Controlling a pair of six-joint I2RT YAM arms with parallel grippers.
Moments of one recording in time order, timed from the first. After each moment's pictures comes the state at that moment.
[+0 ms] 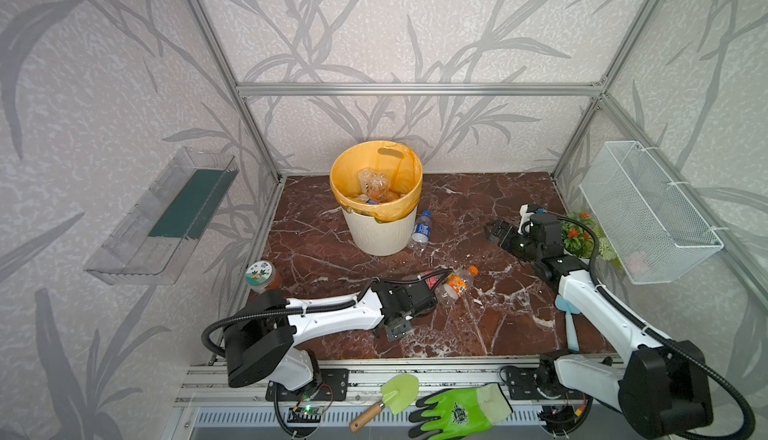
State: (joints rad) left arm -1.10 1.49 0.87 -0.76 -0.31 0.18; right arm 0.16 1.18 0.73 -0.13 -0.19 0.67
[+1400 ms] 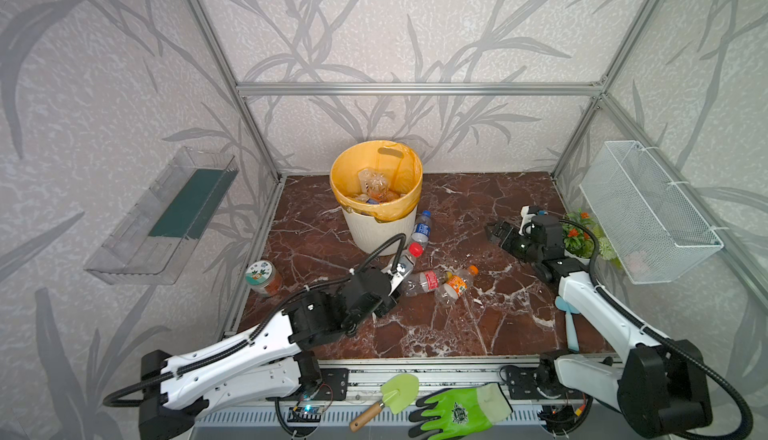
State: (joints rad) left arm -1.09 0.85 0.86 -0.60 -0.48 0.10; right arm 0.14 1.18 0.70 -0.09 -0.22 0.69
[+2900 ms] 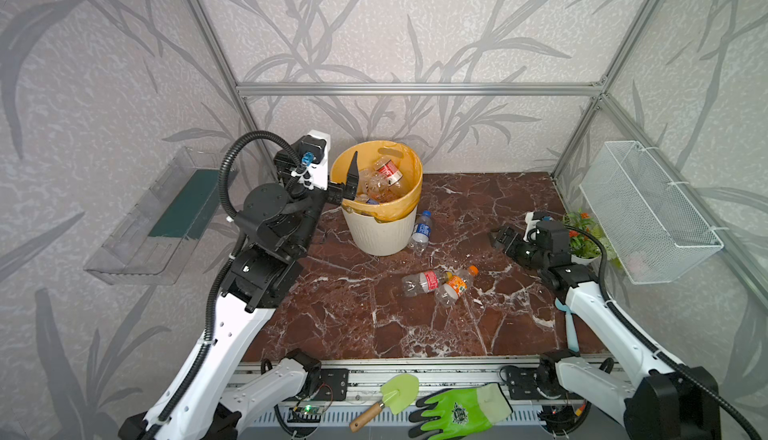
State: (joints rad) left arm -0.47 0.99 1.37 -0.19 -0.27 0.30; right arm 0.17 1.06 0.69 -0.24 -0.21 0.72
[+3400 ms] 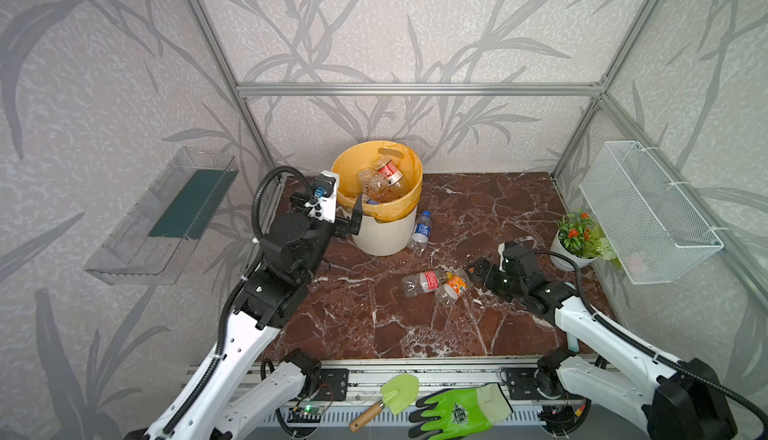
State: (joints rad) left arm -0.47 0.82 1.07 -0.24 -0.29 0.17; right arm 0.48 1.02 0.53 -0.32 -0.11 0.90
